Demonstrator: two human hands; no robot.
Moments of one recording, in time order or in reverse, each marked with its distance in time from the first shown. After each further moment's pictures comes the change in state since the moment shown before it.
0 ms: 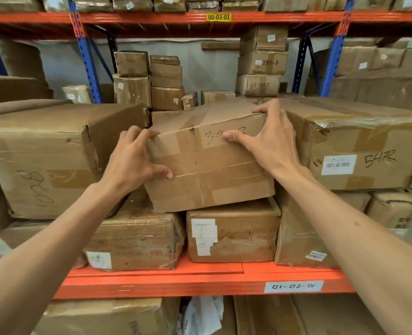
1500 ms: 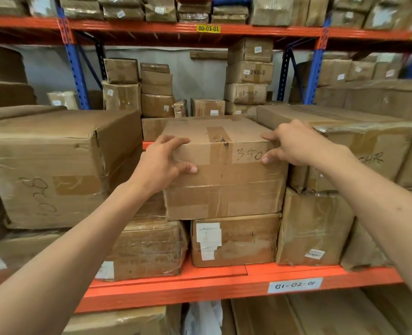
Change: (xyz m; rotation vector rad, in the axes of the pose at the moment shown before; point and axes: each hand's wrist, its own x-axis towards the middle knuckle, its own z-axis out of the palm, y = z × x) left_hand 0.009 0.025 0.007 -0.252 -0.113 0.016; right_hand 0.026 -0.014 -0.051 -0.729 -0.511 0.035
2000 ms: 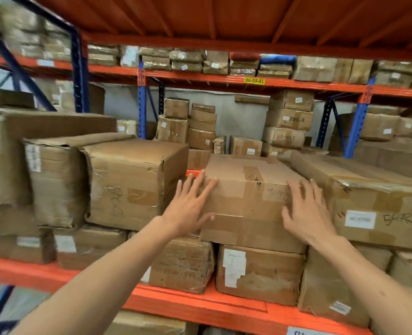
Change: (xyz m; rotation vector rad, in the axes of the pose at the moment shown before) left_hand -0.058 -0.012 -0.014 0.567 -0.109 0.070; right_hand -0.051 -0.027 0.057 0.143 0.271 -0.021
